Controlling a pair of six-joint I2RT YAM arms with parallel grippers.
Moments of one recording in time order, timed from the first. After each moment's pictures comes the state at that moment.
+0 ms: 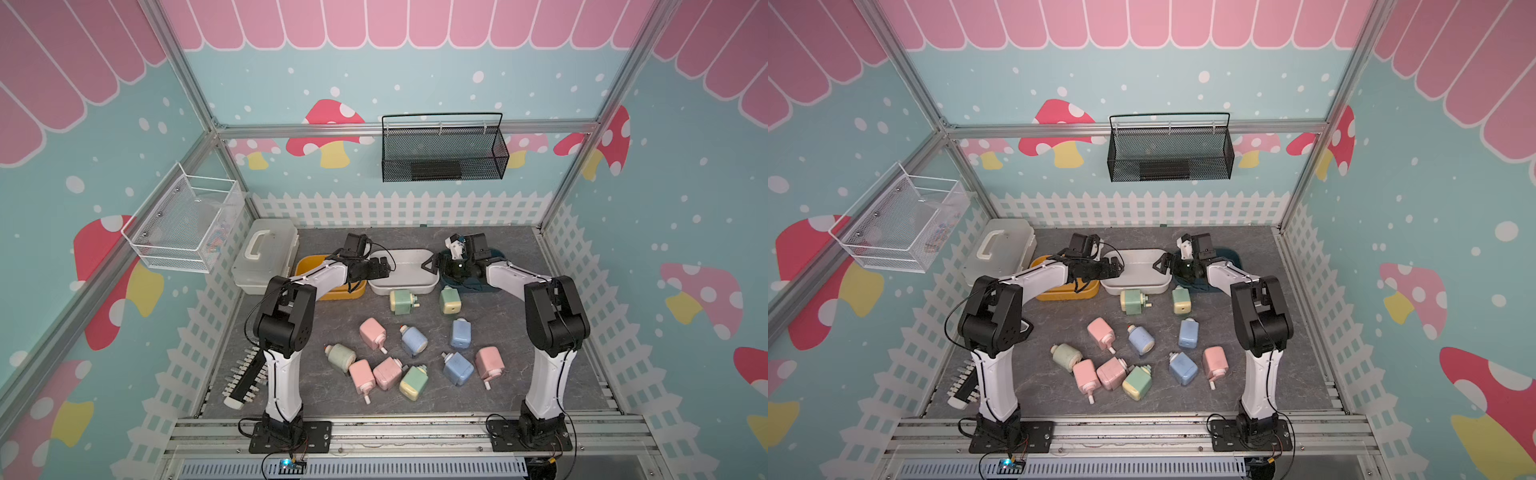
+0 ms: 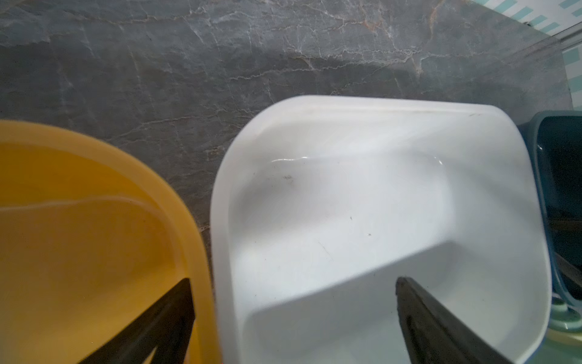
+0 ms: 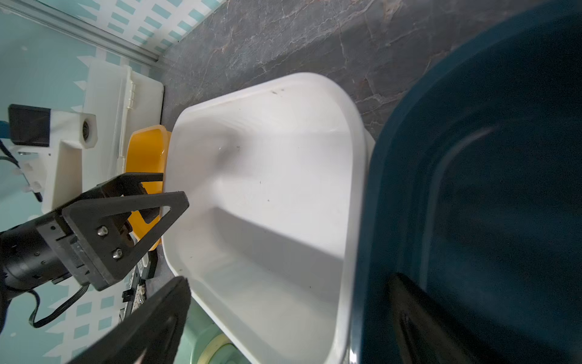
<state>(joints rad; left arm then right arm) -0.31 2.04 1.43 -0.27 0.23 -0.37 0.25 1.99 1.33 -0.16 -0.56 0.49</state>
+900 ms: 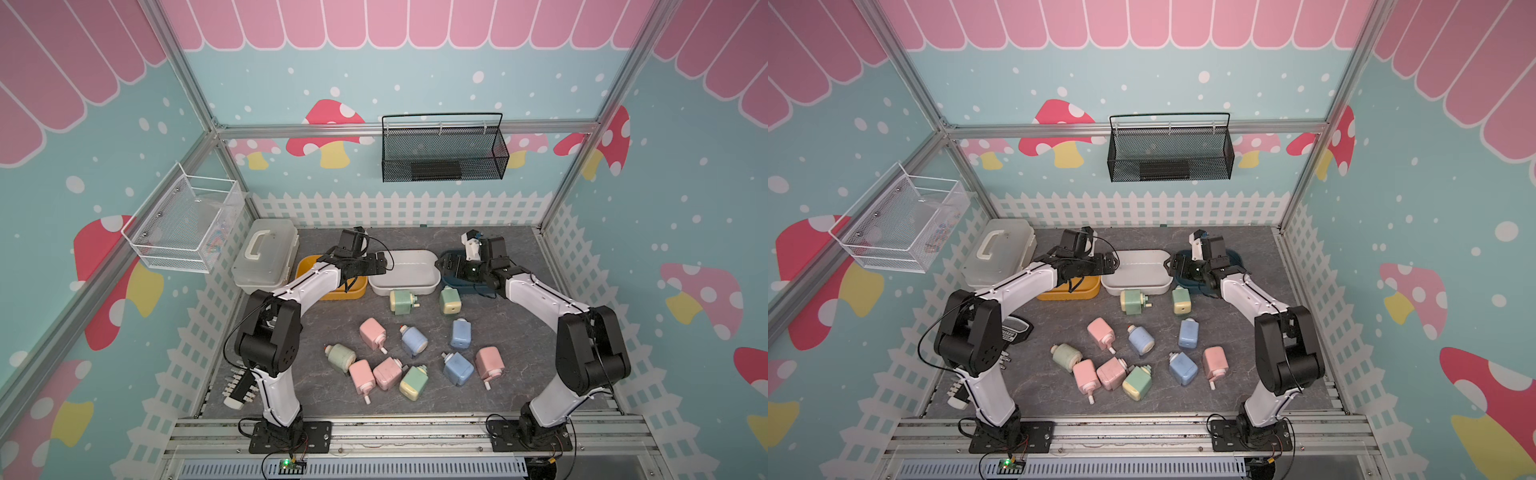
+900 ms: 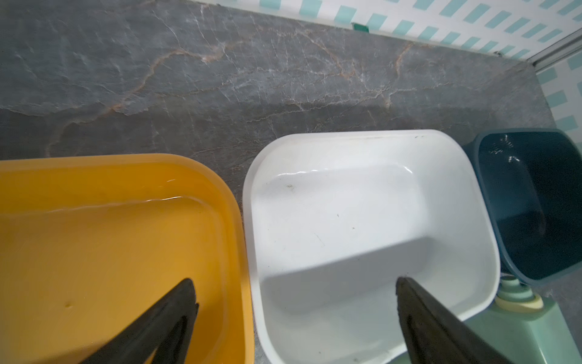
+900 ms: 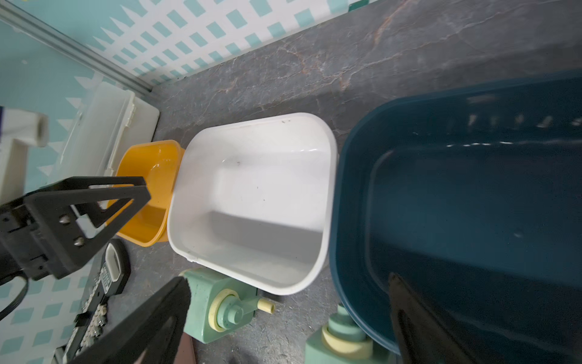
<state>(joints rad) -0.34 1.83 1.33 -0.27 0.10 -0.34 0.25 1.64 1.12 -0.16 -0.33 0.42</state>
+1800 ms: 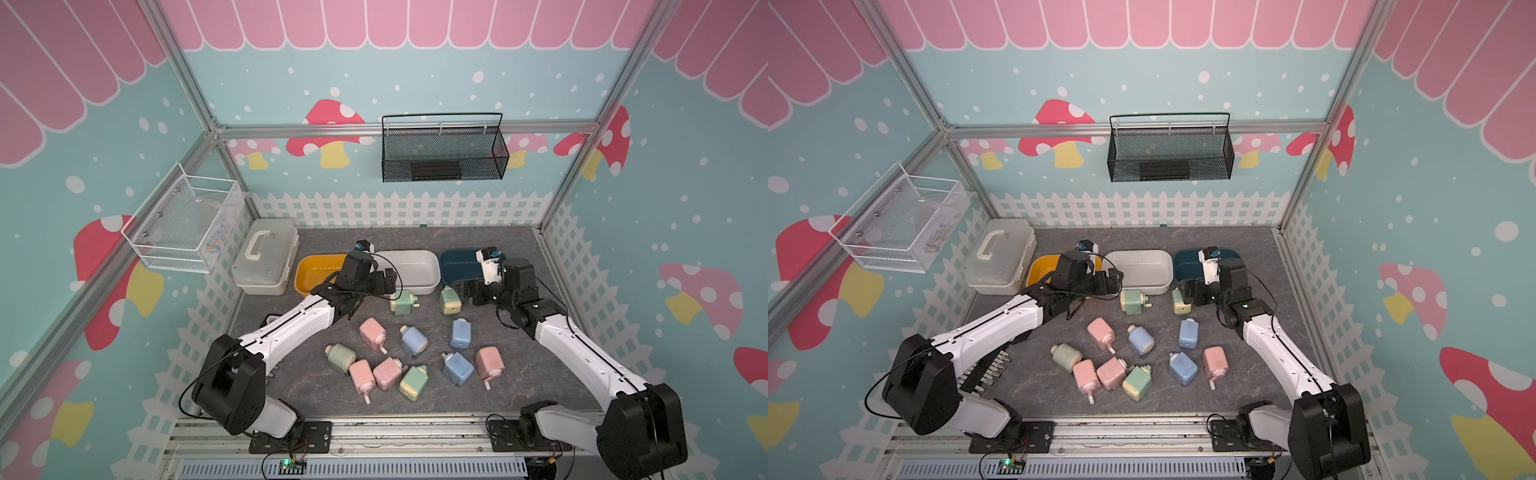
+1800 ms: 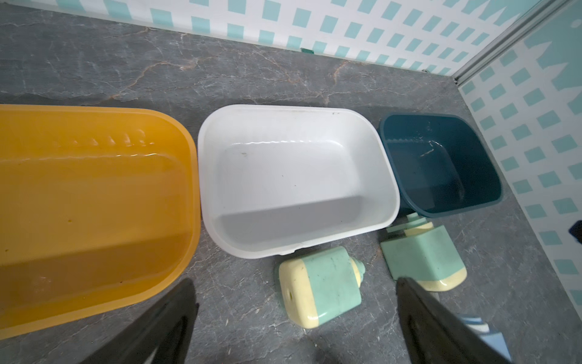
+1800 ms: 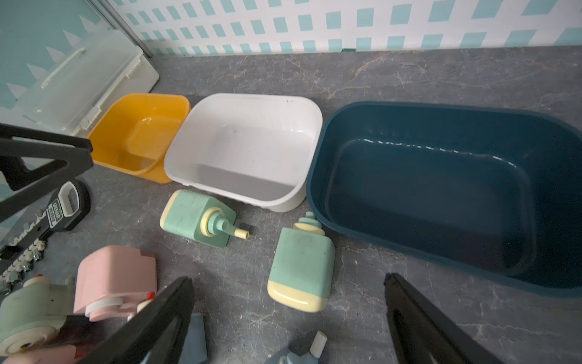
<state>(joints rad) -0.54 1.49 1.06 -0.21 -0.05 -0.44 0.26 1.20 0.82 -0.24 -0.26 0.14</state>
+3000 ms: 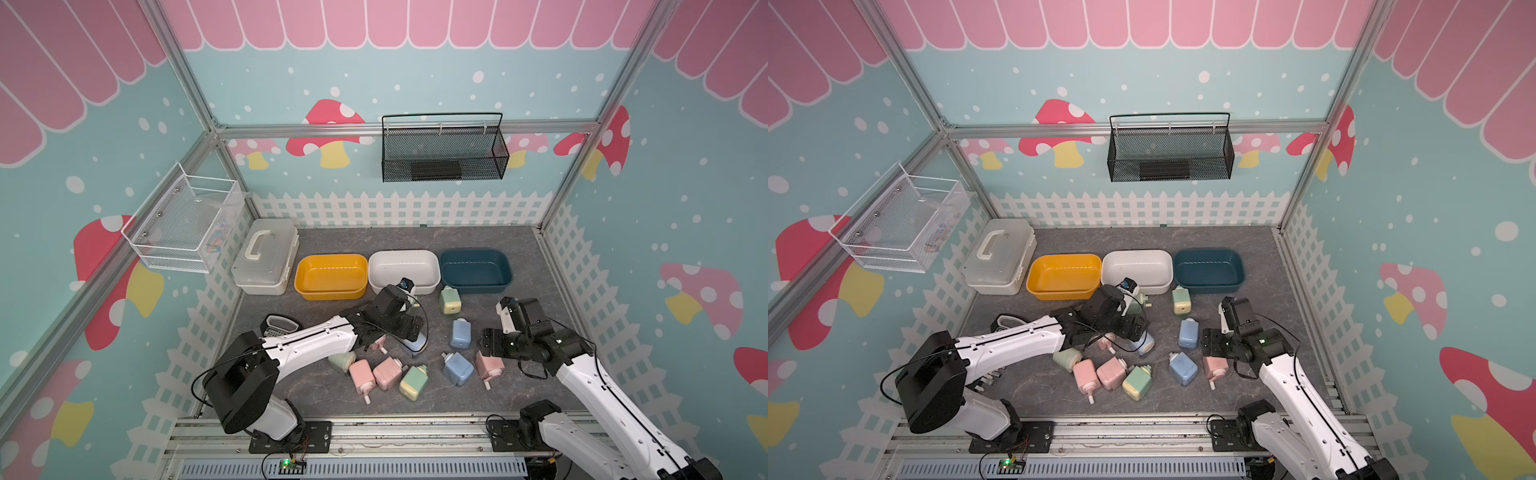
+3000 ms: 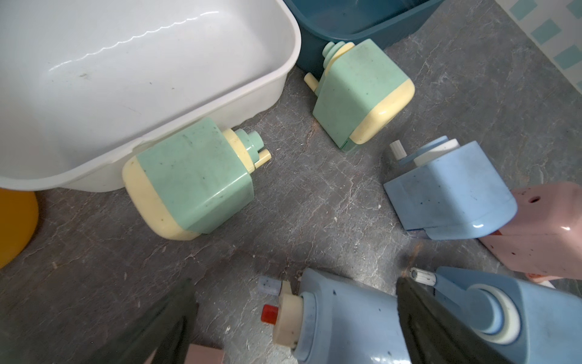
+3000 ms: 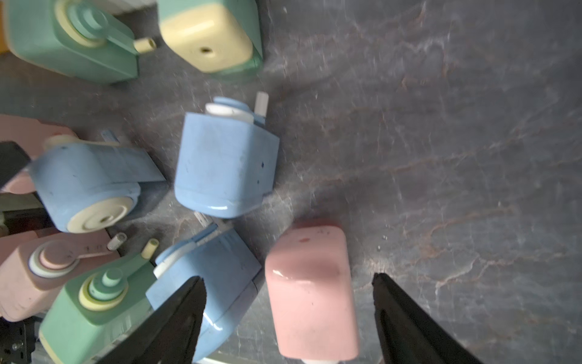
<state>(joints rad) -0.82 1.52 0.94 -0.20 -0.03 -0.26 0.33 0.87 0.70 -0.95 -0.08 0.39</state>
